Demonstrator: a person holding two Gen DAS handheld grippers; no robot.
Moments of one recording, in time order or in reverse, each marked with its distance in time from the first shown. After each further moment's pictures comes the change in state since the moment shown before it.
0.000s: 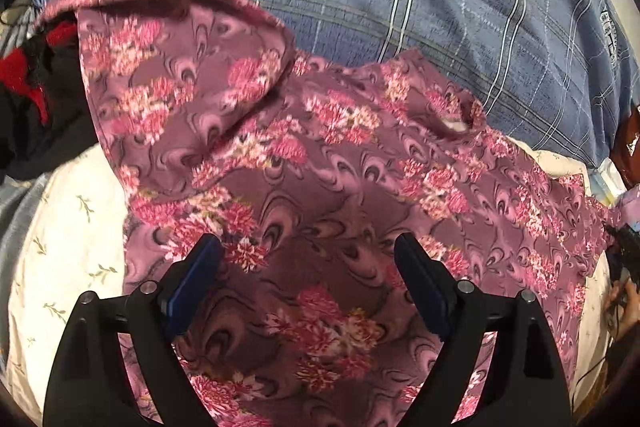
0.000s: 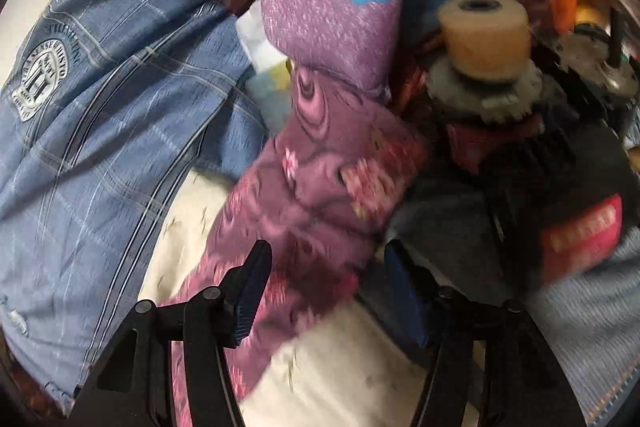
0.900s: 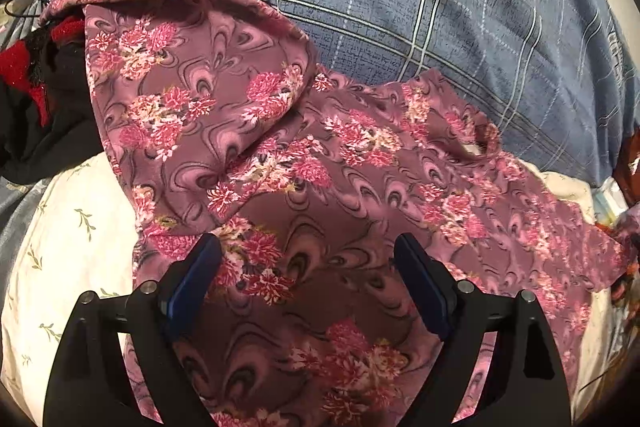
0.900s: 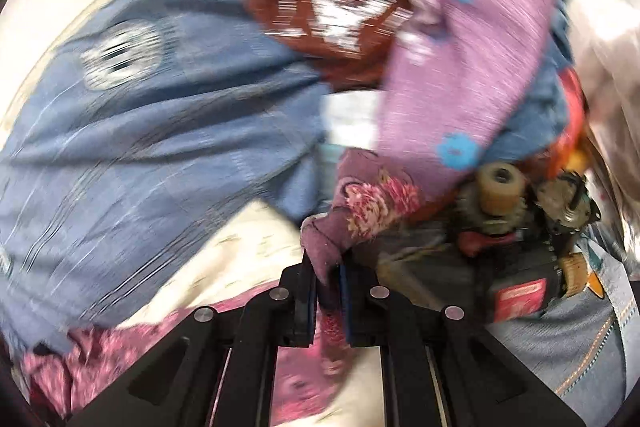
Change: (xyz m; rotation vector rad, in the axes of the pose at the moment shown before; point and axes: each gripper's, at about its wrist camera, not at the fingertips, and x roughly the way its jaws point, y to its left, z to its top) left arm 0.007 0.018 0.006 -0.040 -0.062 -0.022; right arm -0.081 0.063 -0.003 -0.294 -0.154 -0.002
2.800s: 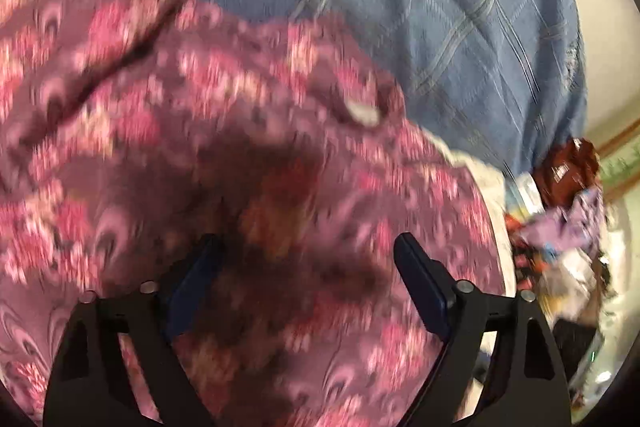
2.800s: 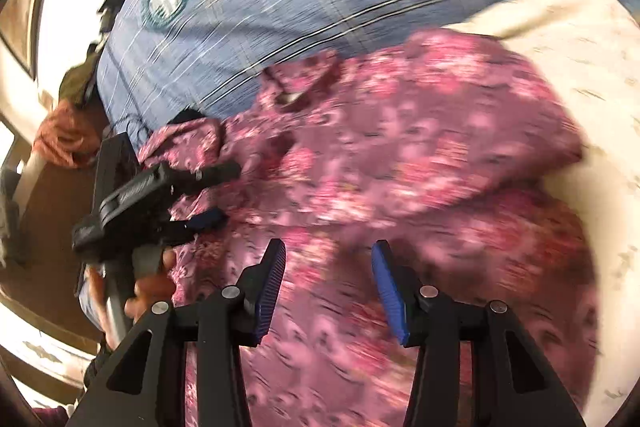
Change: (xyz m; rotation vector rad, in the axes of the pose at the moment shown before) left arm 0.026 -0.053 0.019 -0.090 0.216 -0.340; right arm -0.060 0.221 -0.225 -0.235 0.515 0.540
